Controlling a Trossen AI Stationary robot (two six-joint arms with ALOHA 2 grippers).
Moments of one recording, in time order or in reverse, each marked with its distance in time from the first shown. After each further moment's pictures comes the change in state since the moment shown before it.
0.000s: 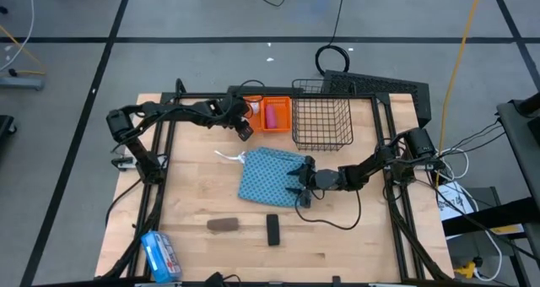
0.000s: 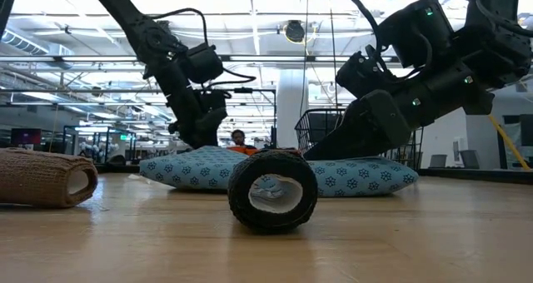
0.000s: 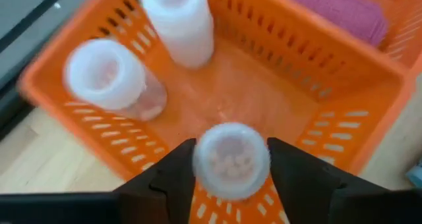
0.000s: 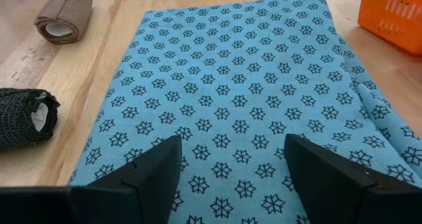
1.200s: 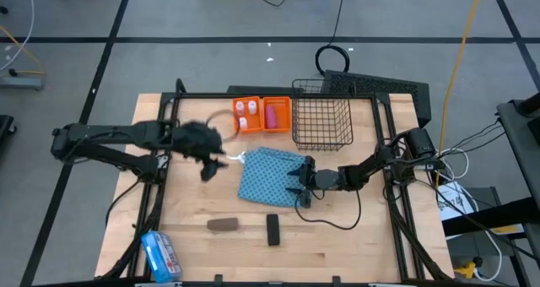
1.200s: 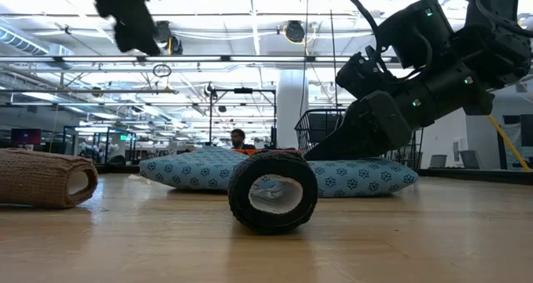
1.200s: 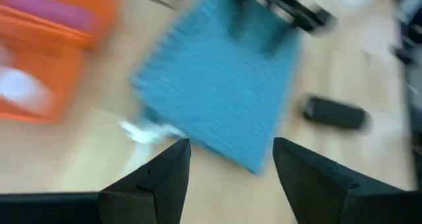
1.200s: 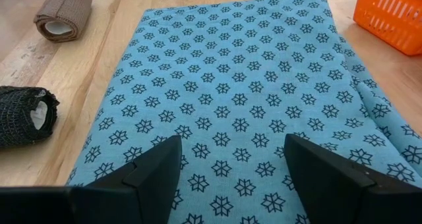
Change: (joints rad) left arm -0.493 -0.661 0.002 -0.522 0.141 -0.218; right arm 0.000 0.000 0.000 -0.004 0.000 0.000
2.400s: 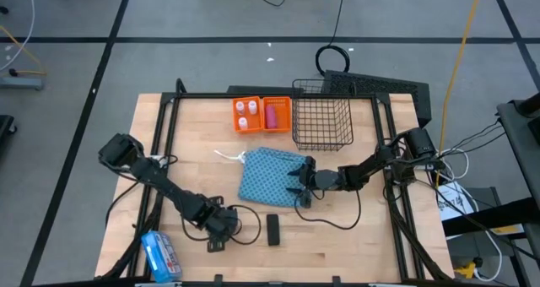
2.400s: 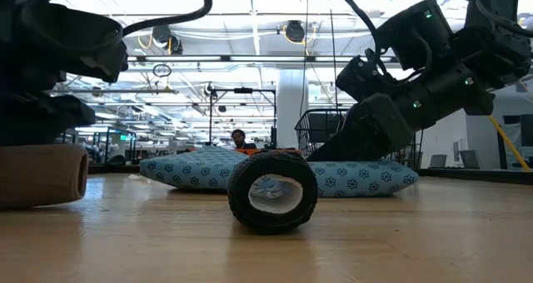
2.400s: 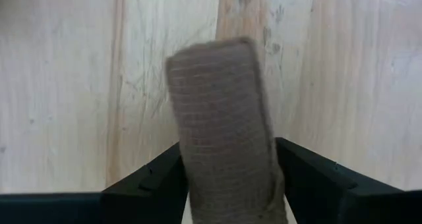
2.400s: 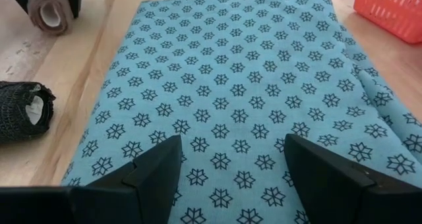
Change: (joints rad) left arm -0.647 0.714 0.004 0.195 -0.068 -0.412; right arm 0.002 0.000 0.000 -0.025 0.000 0.026
